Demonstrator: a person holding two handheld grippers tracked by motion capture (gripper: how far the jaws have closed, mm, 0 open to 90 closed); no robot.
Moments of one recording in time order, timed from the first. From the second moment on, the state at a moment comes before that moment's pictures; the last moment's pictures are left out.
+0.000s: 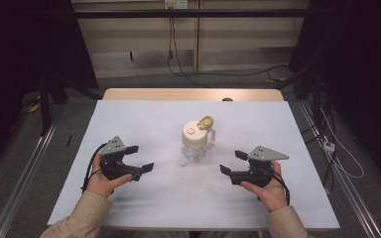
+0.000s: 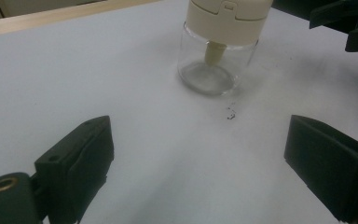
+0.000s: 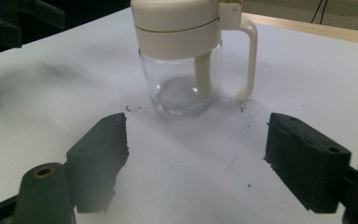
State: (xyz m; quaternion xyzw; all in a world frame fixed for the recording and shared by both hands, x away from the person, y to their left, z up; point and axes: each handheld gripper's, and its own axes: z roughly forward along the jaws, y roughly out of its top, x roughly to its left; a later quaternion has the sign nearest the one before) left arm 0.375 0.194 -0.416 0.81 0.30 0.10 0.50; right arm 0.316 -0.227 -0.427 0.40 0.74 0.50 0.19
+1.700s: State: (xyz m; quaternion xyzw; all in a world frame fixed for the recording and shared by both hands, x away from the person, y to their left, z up) left arm 0.354 0.234 -0.429 0.81 0.30 0.11 0.49; right arm 0.288 -0.266 -0.438 0.41 0.75 0.48 0.20
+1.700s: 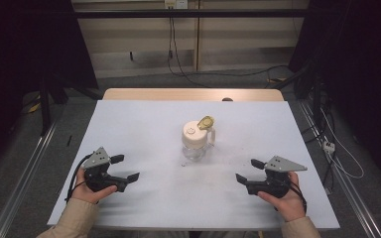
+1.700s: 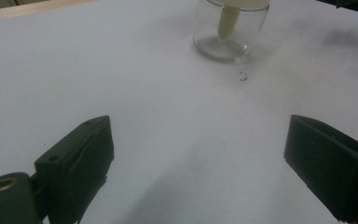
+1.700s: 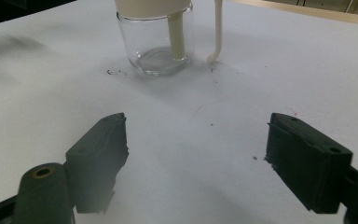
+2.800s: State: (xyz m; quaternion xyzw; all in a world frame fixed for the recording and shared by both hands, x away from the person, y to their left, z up) left arm 0.346 0.251 -0.435 0.81 0.31 0.12 0.49; right arm 0.280 -0.281 -0.444 0.42 0.75 0.47 0.21
